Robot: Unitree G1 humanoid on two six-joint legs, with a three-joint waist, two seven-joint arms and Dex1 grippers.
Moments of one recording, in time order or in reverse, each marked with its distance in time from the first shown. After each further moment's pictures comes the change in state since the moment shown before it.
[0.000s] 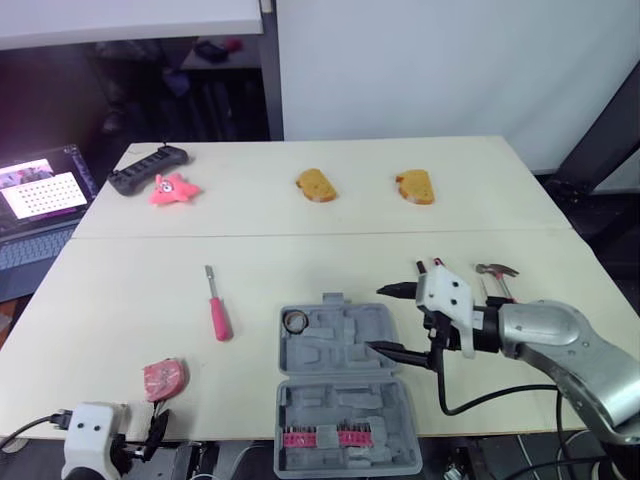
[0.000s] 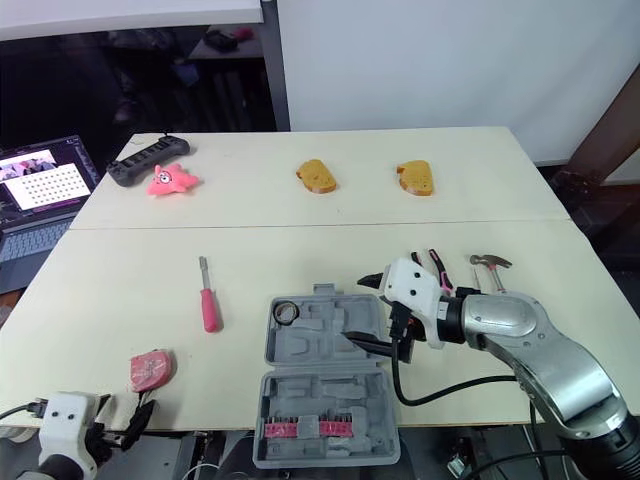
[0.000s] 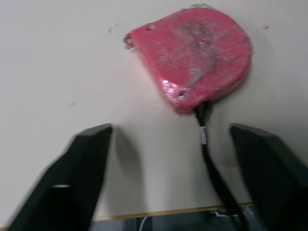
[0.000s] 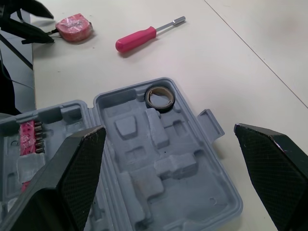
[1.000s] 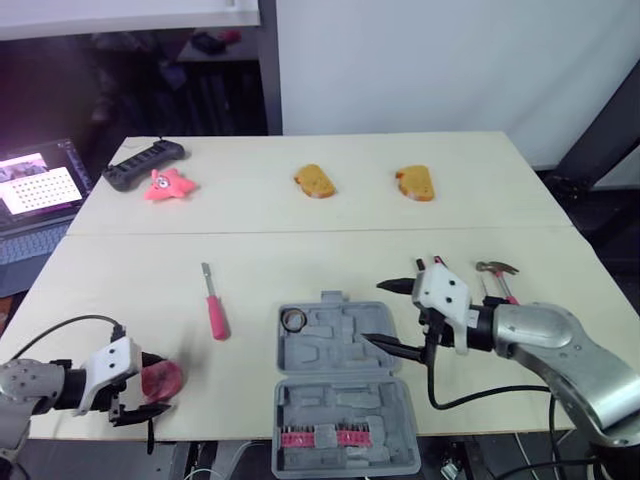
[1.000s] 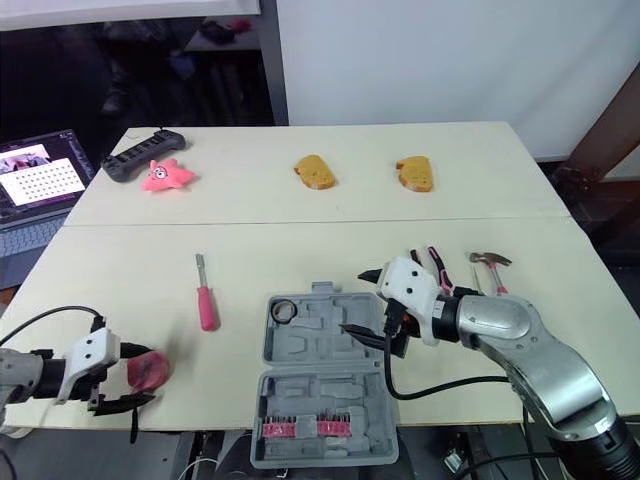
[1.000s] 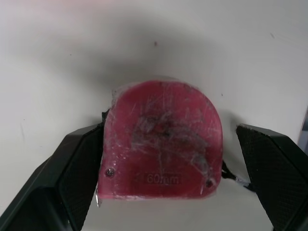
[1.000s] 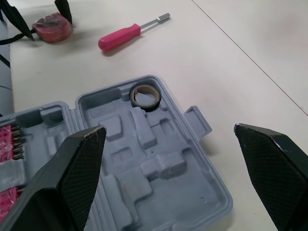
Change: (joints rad) left arm -0.645 0.552 -0.301 0.696 0.126 -0.423 -0.802; right arm 0.014 0.047 -0.005 -0.015 -0.051 0.010 -0.046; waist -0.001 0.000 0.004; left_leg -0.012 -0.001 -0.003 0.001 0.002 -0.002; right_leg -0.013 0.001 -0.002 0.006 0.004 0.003
